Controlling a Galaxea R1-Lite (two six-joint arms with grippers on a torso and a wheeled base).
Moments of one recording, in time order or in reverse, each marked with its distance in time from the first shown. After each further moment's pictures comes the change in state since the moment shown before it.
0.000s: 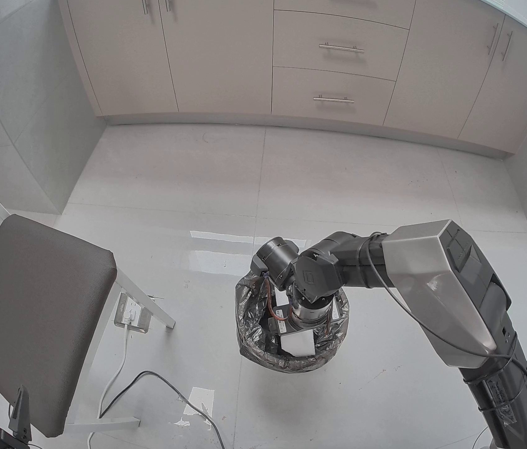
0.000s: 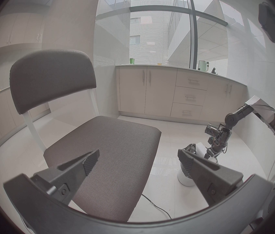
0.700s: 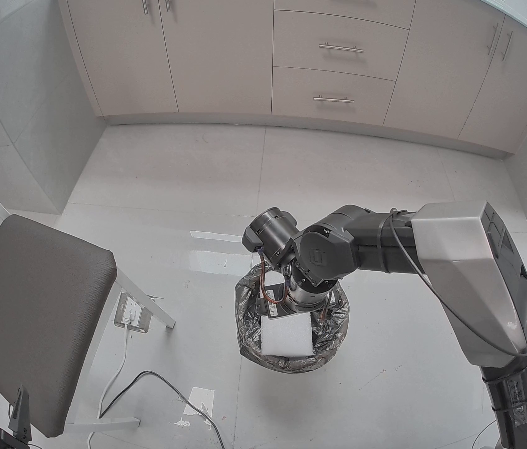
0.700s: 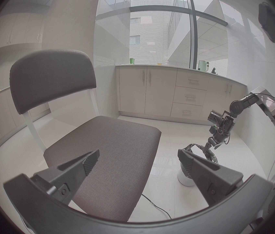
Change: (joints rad) left arm 0.000 0.000 0.000 0.000 0.000 0.000; right arm 0.042 -0.119 0.000 -0.003 0.001 0.001
